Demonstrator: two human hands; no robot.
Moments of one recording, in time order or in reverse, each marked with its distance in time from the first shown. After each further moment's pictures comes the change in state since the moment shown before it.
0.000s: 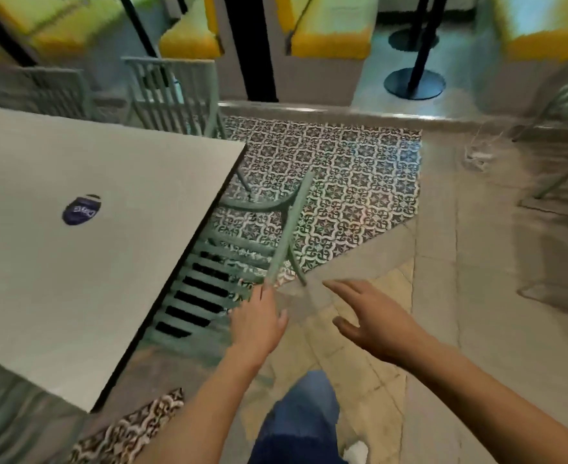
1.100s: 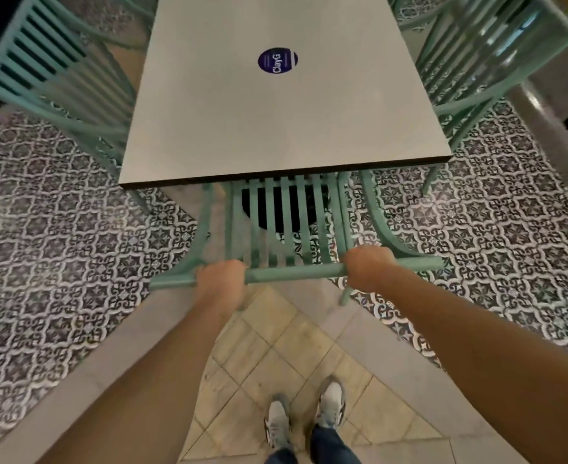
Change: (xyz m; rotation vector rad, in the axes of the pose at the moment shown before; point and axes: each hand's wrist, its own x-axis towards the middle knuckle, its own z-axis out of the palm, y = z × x) left_hand 0.073 0.038 0.034 -0.185 -0.099 -1.138; right_hand 0.351 0.050 0.009 -0.902 -0.577 -0.851
